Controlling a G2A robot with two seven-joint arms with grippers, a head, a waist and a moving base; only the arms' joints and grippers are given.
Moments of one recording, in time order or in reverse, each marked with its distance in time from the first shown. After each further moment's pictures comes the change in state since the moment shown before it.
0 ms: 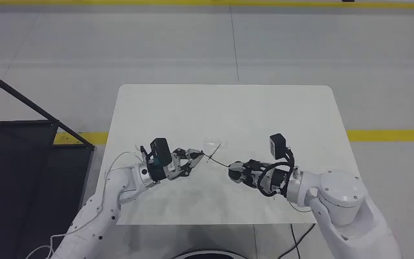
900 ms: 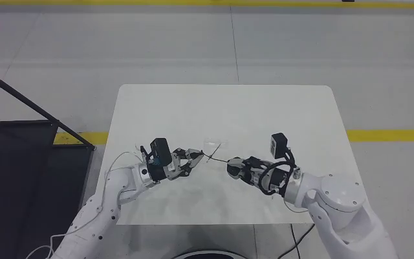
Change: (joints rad) left arm 0.000 0.000 0.000 0.000 0.000 0.000 0.000; right arm -0.034 -0.005 -0.006 -0.016 0.091 -0.086 -0.114
